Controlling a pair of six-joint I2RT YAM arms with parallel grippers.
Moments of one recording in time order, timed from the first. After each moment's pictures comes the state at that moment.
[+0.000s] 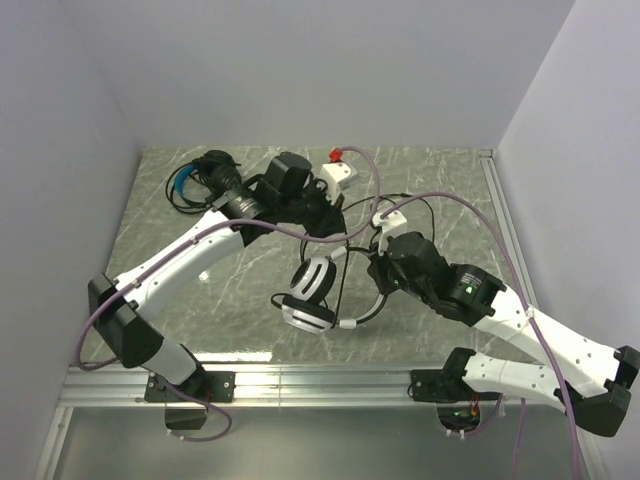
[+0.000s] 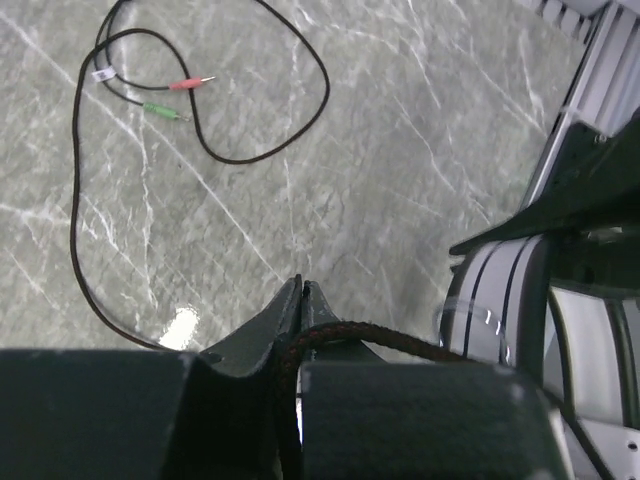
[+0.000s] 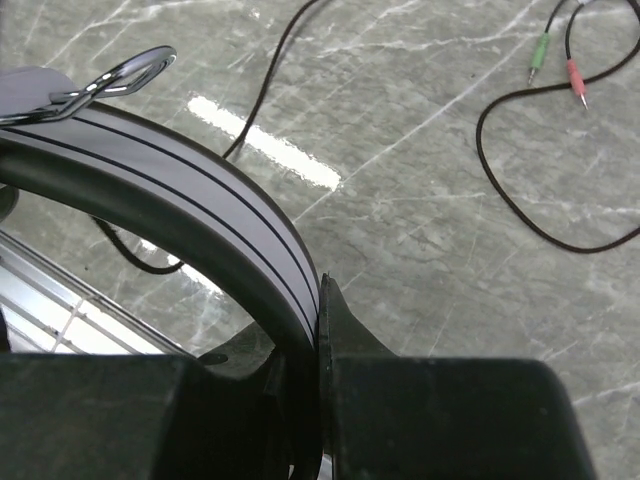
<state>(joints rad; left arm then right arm) -0.77 1.53 1.56 -0.60 0.35 0.03 0.95 0.94 0.99 -0.70 0.28 0.30</state>
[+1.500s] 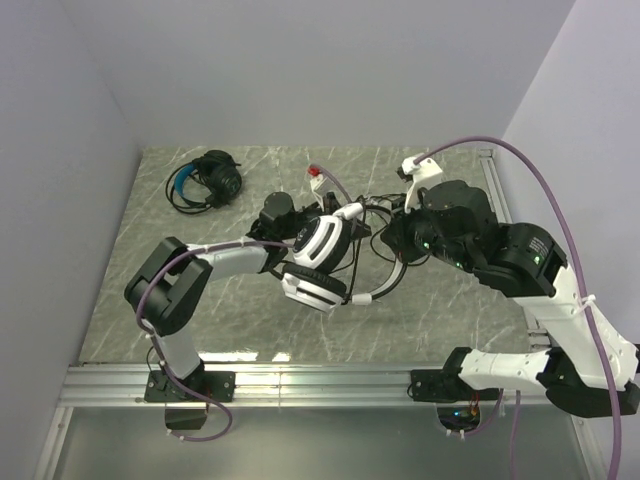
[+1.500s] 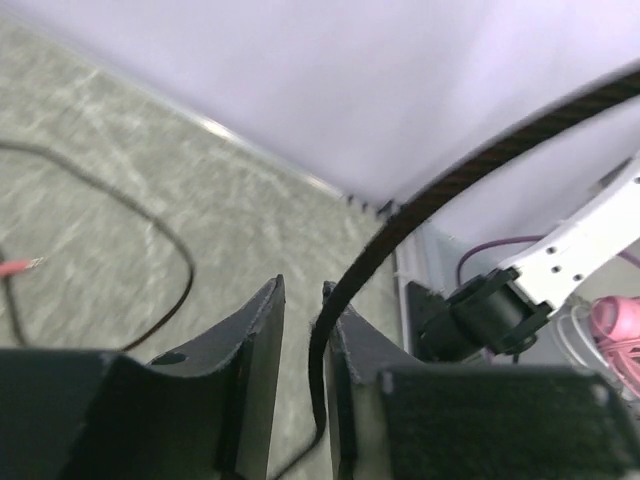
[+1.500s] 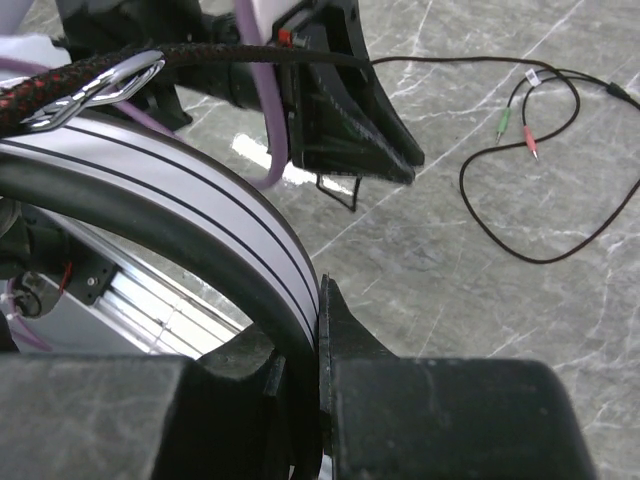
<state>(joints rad) -0.66 1.75 0.98 0.88 0.76 -0.59 0.92 1.11 1.68 -1.13 0.25 0.33</state>
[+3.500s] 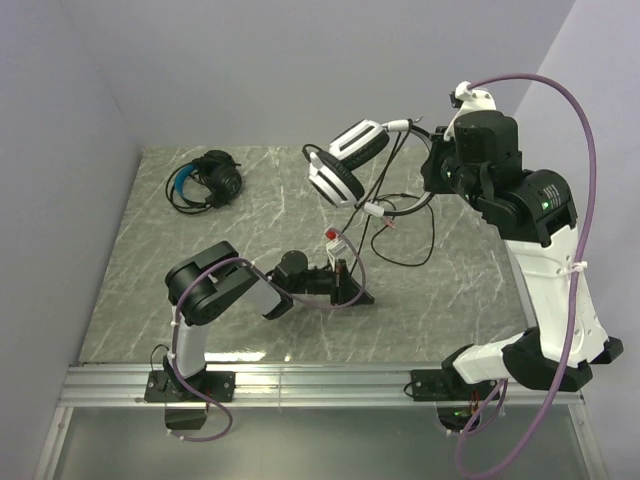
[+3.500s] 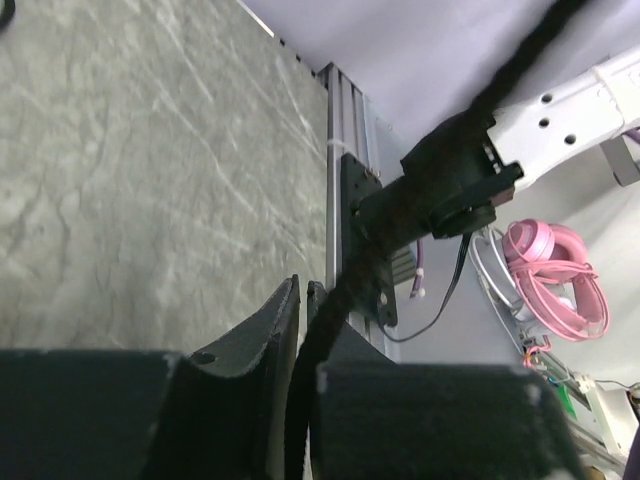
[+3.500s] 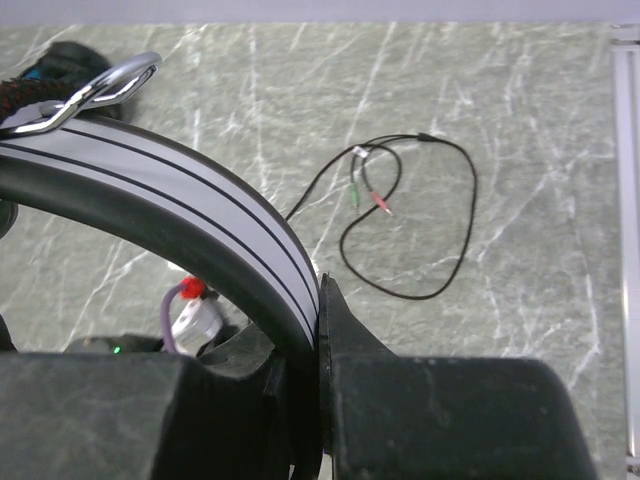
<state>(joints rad) -0.86 1.96 0.68 1.29 0.72 -0.80 0.55 1.36 2.09 -1.22 0.34 0.33</state>
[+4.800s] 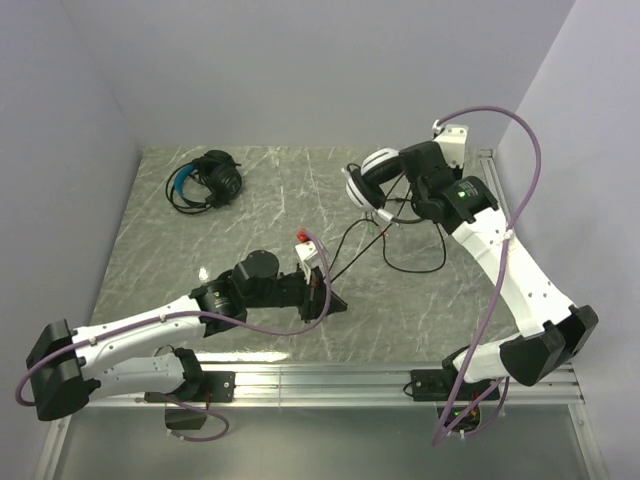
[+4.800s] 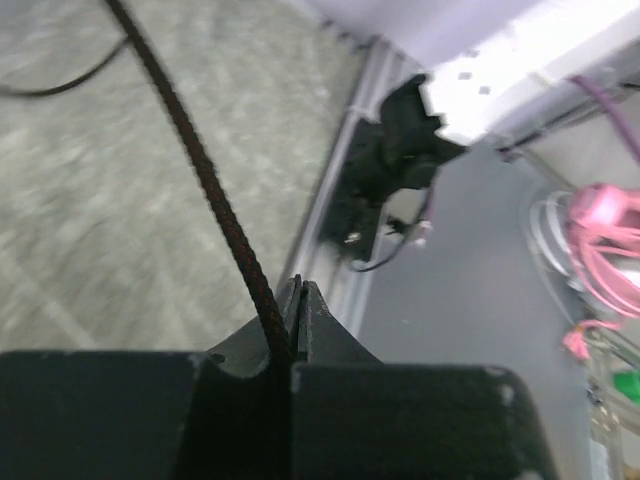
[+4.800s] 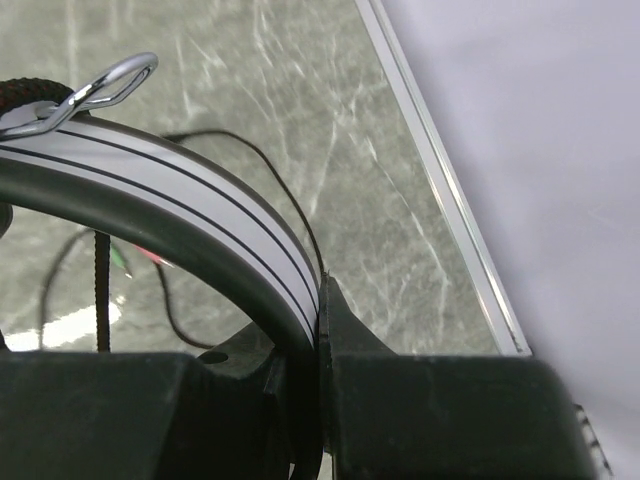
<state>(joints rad) -1.03 1.06 0.68 0.16 0.40 -0.46 0.49 1.38 1.59 -0.99 0.85 0.38</state>
